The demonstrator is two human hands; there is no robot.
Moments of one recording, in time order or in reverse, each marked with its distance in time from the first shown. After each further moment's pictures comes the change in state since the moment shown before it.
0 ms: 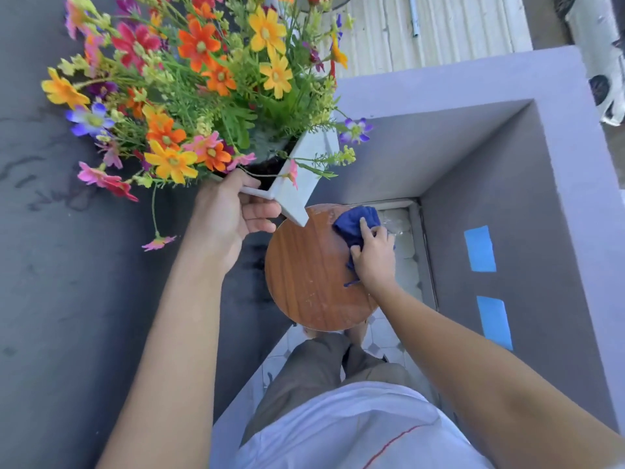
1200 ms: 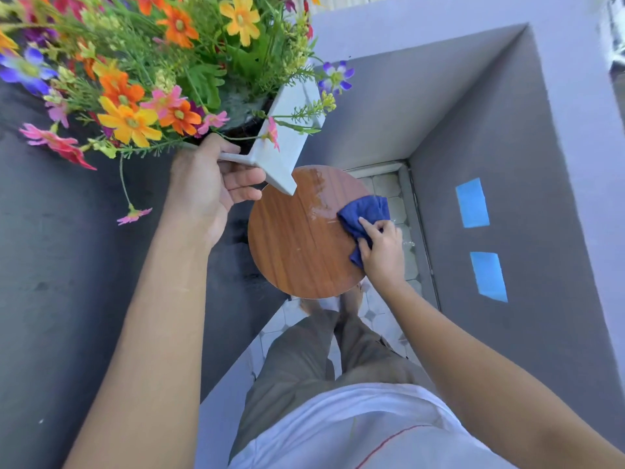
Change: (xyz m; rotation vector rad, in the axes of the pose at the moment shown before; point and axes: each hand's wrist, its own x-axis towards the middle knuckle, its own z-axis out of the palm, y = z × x) left_hand 0.009 -0.035 0.002 0.016 -0.008 0.017; right_hand -0.066 0.056 0.015 0.123 0.129 -0.030
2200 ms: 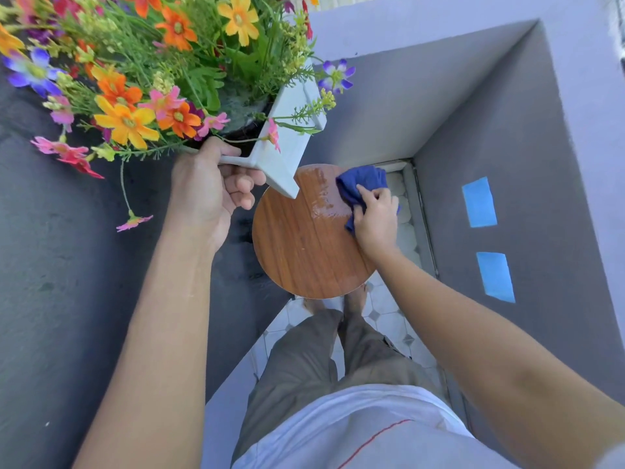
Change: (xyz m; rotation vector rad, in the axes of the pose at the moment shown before) left_hand -0.004 -0.003 -0.001 -0.024 0.010 0.030; right_hand 0.062 -0.033 0.015 0.005 0.092 0.049
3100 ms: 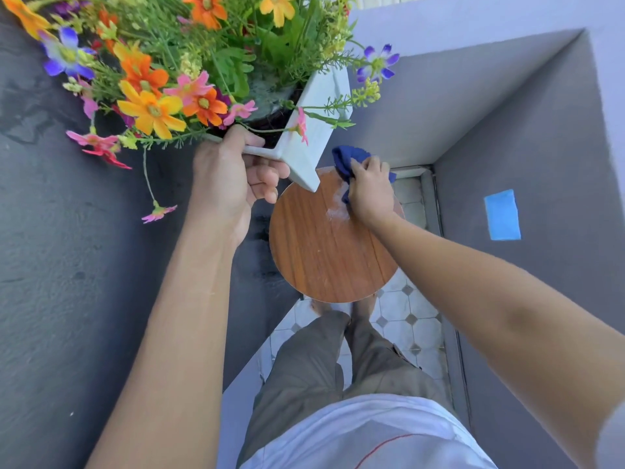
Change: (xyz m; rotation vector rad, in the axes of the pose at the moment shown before) left_hand 0.000 0.005 -0.004 -0.006 0.038 0.048; right_hand 0.056 -0.056 0.014 -0.196 -0.174 -0.234
